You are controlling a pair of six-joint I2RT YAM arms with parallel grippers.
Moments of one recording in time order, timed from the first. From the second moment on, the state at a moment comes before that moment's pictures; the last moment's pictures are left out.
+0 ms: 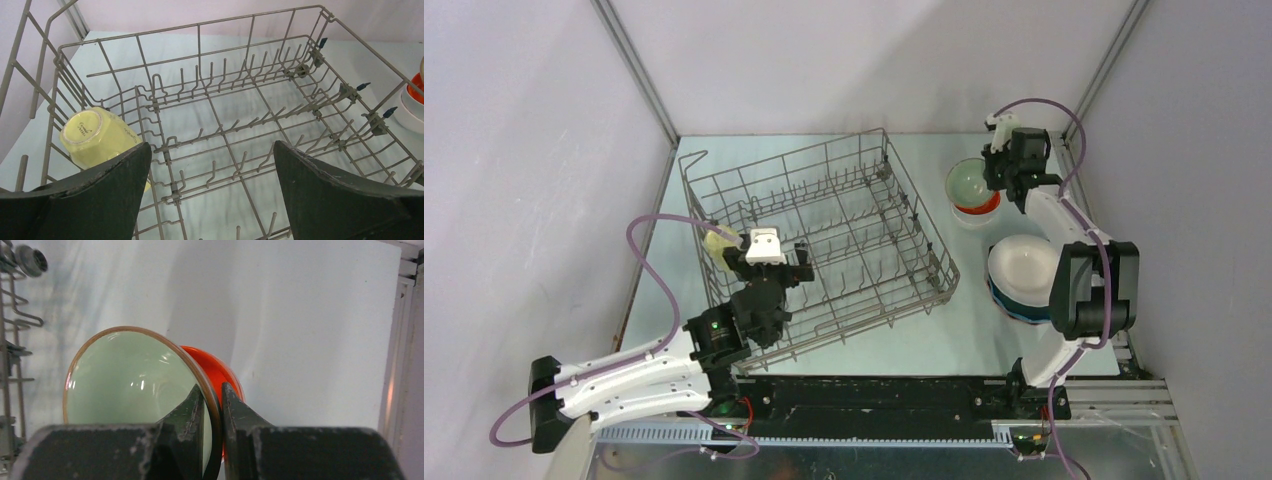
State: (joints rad) left arm -1.13 0.75 0.60 0.01 -1.16 -0.18; right arm 0.03 1.70 1.27 -0.14 -0.12 -0.14
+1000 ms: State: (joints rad) left arm -1.13 0.74 0.62 -0.07 -1.18 -0.23; right arm 0.06 1.73 1.29 -0.15 -0.02 -0.32
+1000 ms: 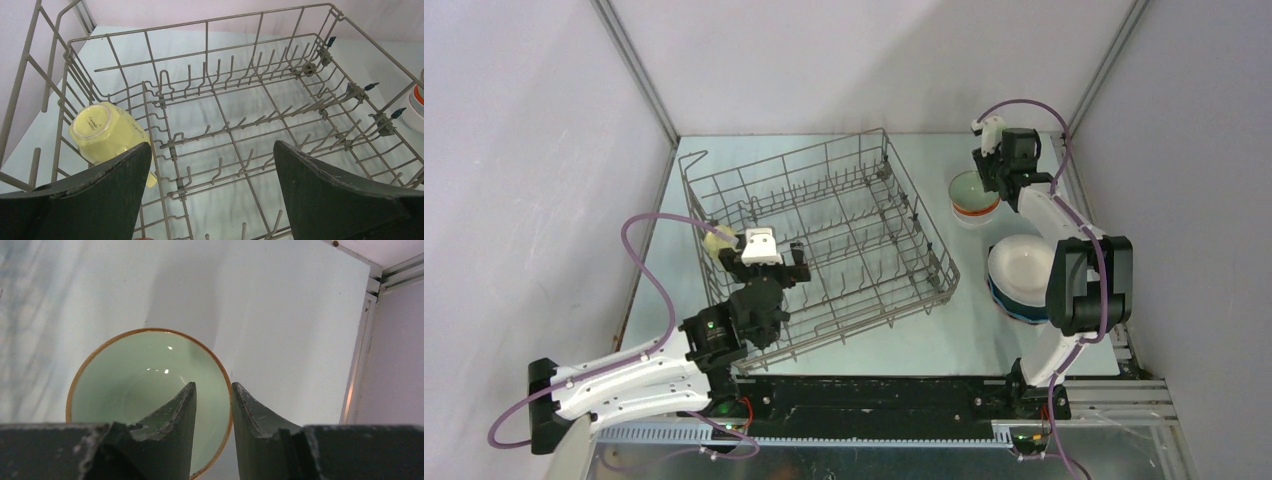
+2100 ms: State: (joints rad) left arm -1.11 0.75 0.73 -0.36 -1.13 -0.45; right arm 0.03 1.51 1.26 -0.14 -0.11 -0.10
